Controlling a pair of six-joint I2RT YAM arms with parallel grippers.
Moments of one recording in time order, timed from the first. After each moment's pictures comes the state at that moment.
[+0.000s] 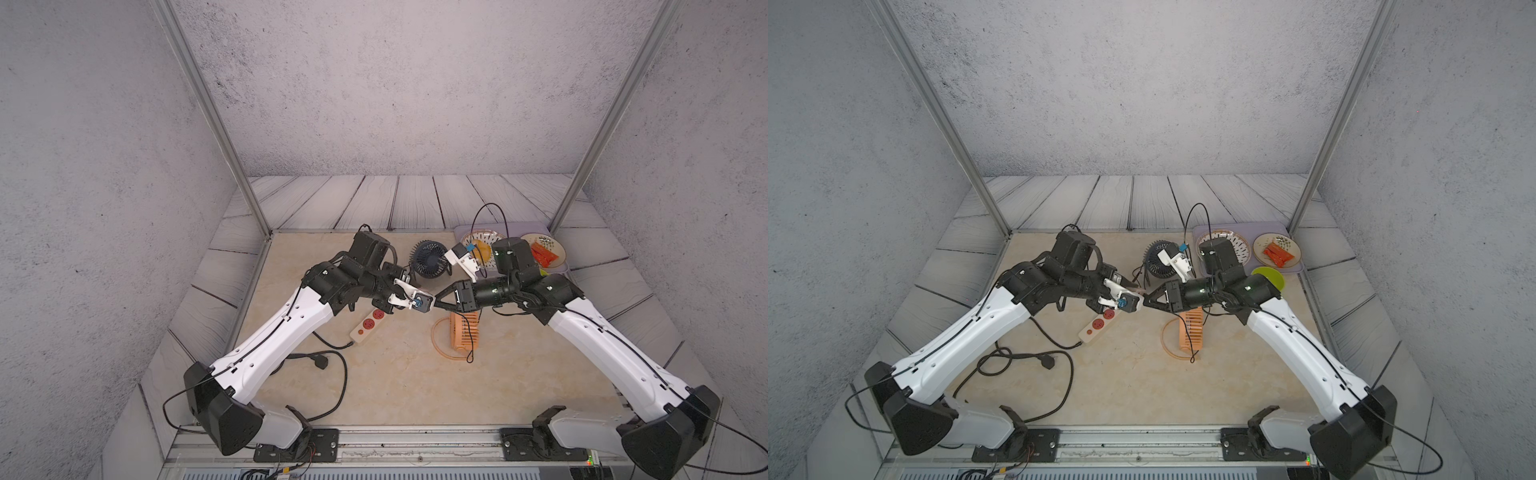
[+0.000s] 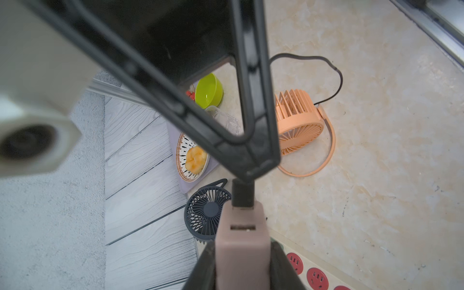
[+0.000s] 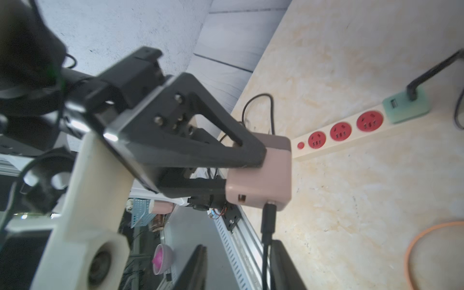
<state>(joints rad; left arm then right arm) -0.70 1.41 1.47 -0.79 0.41 1.30 0.52 1.23 1.27 -0.67 -0.86 0.42</state>
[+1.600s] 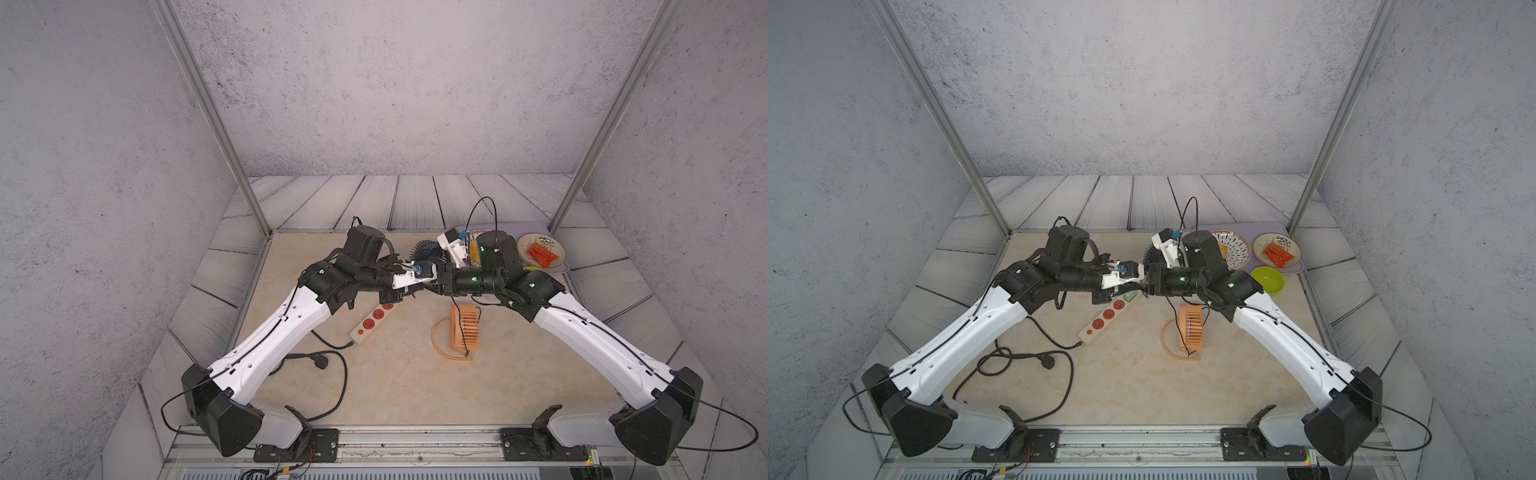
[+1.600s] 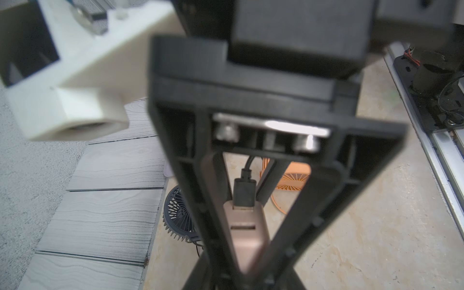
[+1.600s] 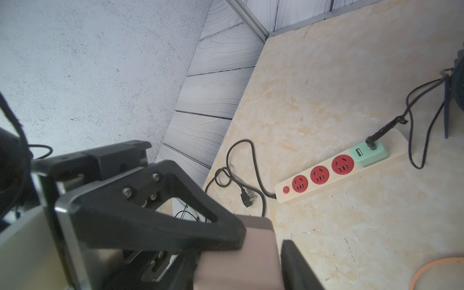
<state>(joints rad) -0.68 1.40 1.47 -0.68 0.45 0.85 0.63 1.34 1.32 -0.47 -0.59 0.68</state>
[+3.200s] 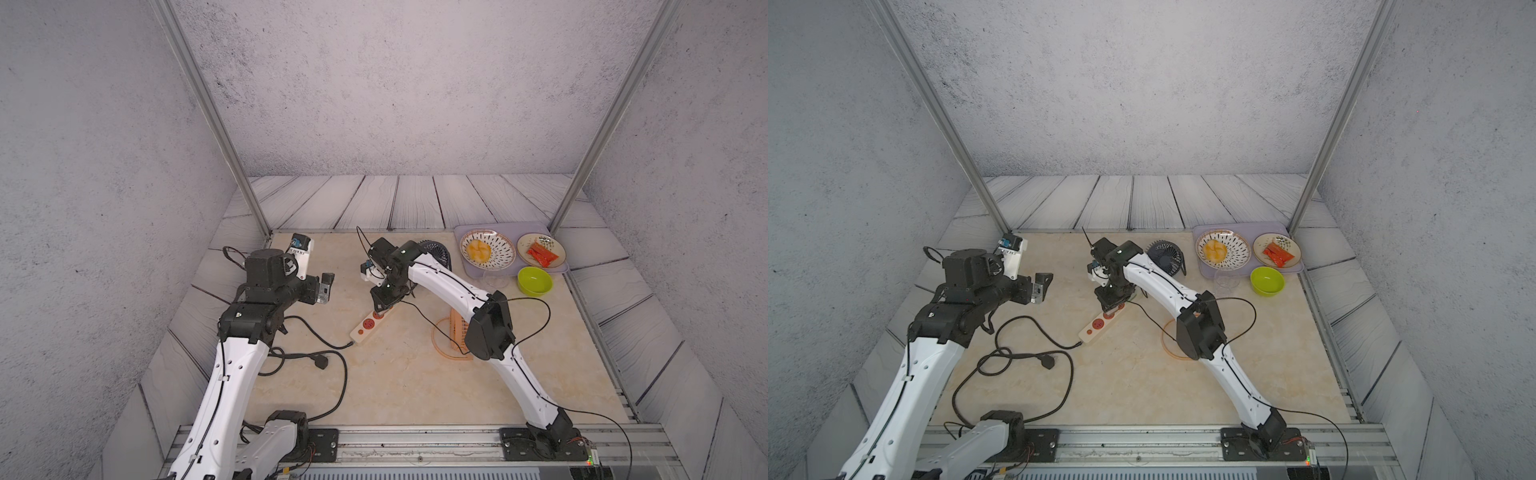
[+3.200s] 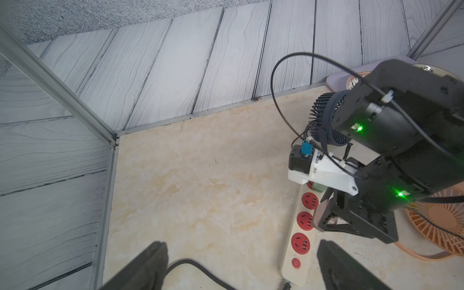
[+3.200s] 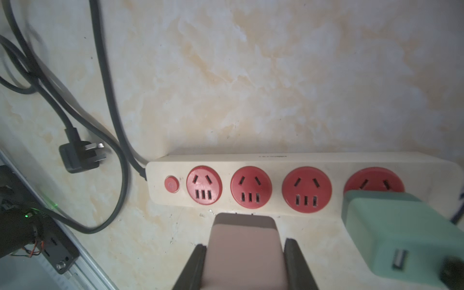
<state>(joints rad) -0.09 1.00 1.13 -0.68 0.17 0.13 0.83 2.49 2.48 -1.33 -0.28 0.04</state>
